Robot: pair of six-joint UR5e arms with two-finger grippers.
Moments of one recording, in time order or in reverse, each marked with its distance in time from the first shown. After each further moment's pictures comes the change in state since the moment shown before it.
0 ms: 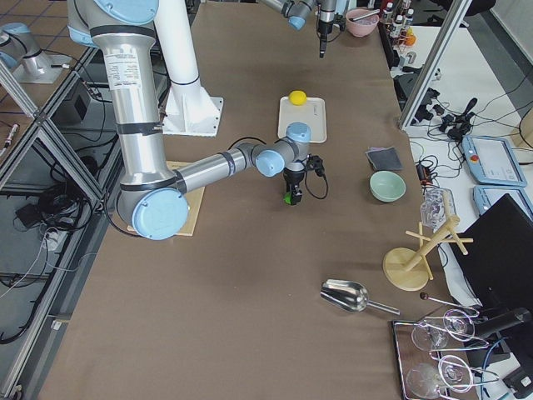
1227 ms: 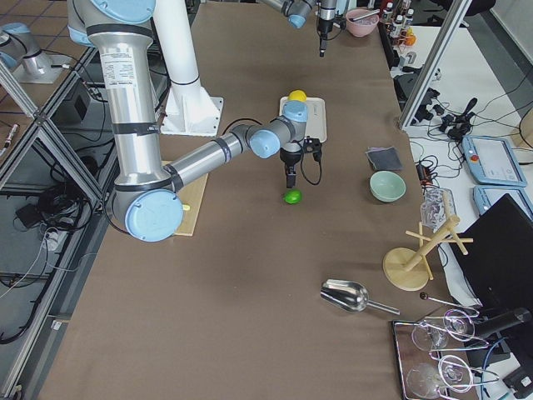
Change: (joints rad) left arm -0.001 -0.006 -0.027 0.010 -0.024 -0.015; right arm 0.010 -0.016 0.182 -0.133 0.033 0.139
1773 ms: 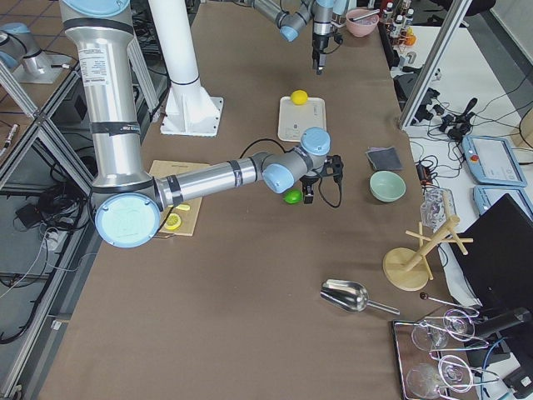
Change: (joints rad) left arm 0.070 -0.085 -0.064 -0.030 -0.006 -0.300; right arm 0.172 -0.031 -0.122 0.254 0.228 0.047
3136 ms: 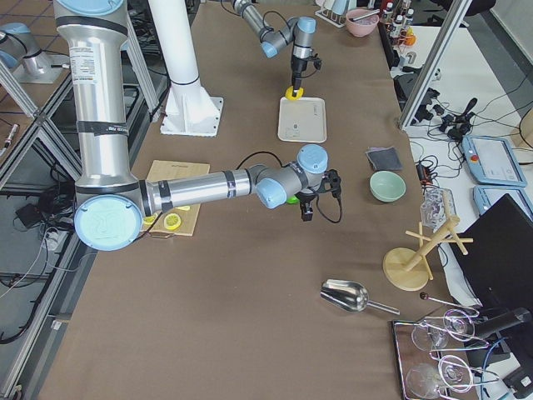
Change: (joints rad) left arm 0.301 -0.105 -0.011 -0.030 0.125 -0.238; right arm 0.145 -0.058 -0.098 0.067 0.093 -0.265
